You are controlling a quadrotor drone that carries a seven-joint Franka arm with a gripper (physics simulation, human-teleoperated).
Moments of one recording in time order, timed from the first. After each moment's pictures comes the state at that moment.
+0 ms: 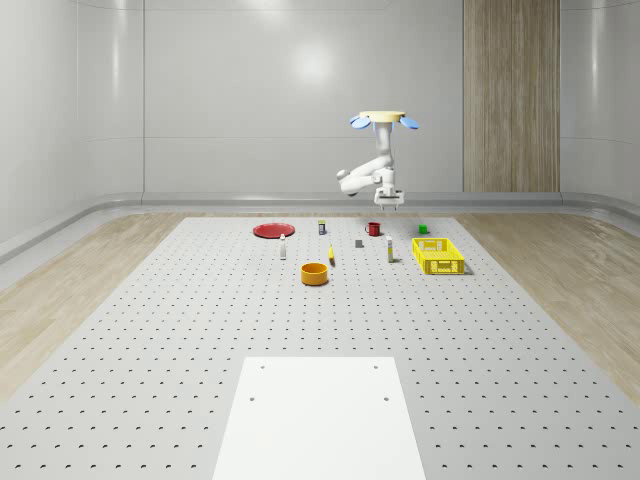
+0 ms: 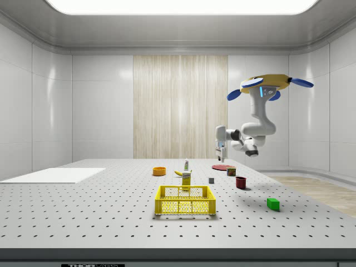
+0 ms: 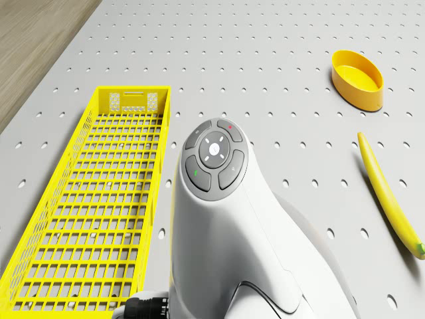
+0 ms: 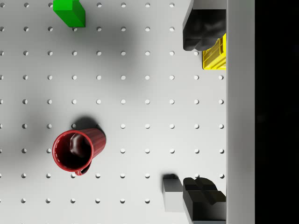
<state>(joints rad) -1.05 -1.10 1.27 -2.89 -1.97 1.19 1.58</state>
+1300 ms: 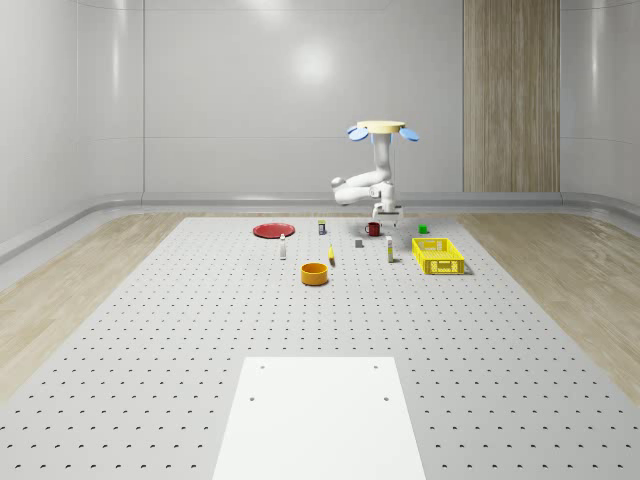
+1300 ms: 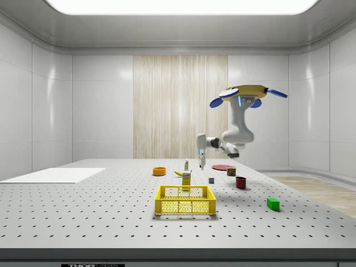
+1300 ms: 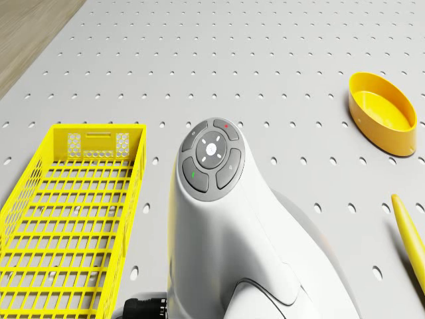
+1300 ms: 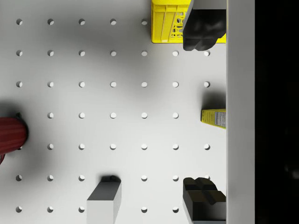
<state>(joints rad) -1.10 -1.23 1.31 -2.89 -1.91 1.30 1.63</state>
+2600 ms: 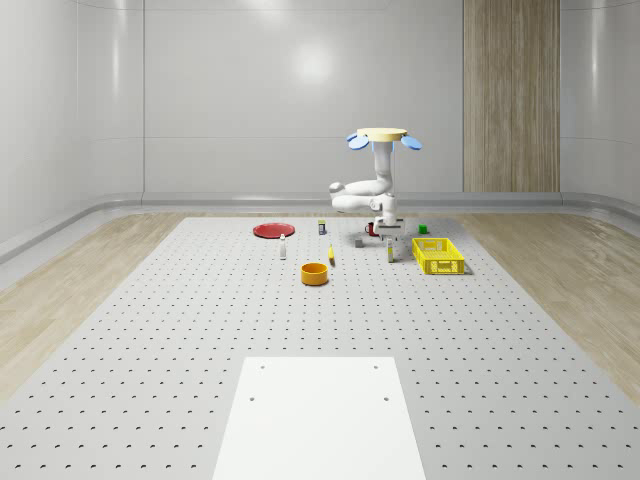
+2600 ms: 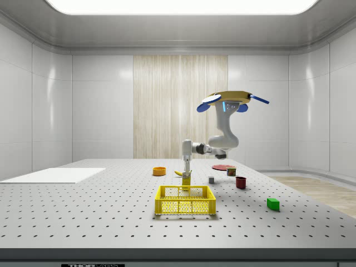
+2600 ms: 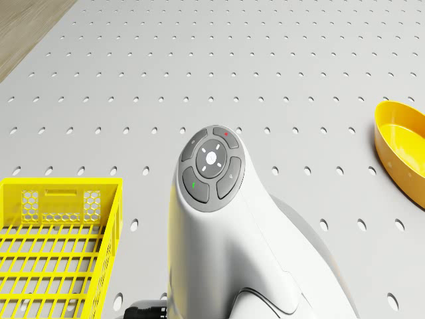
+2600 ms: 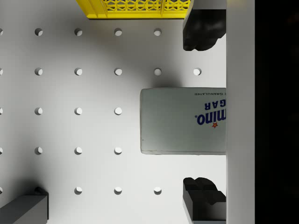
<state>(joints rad) -1.12 -1.34 1.29 -2.87 -1.90 1.42 1.64</state>
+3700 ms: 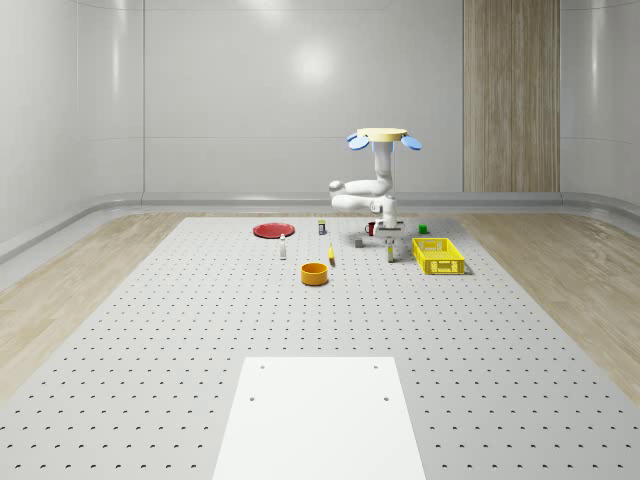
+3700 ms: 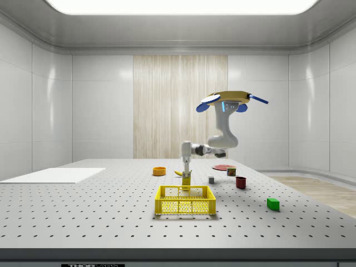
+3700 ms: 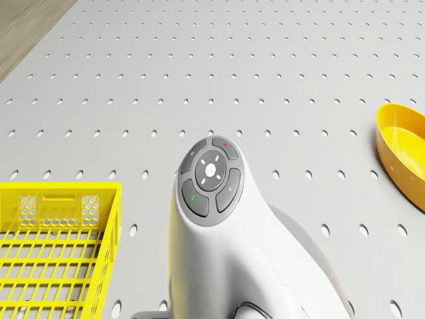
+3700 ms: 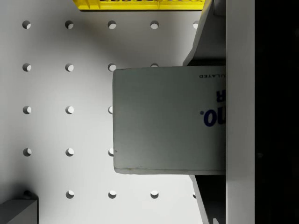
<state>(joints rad) -1.14 -1.38 1.29 -2.87 -1.89 1.46 1.65</state>
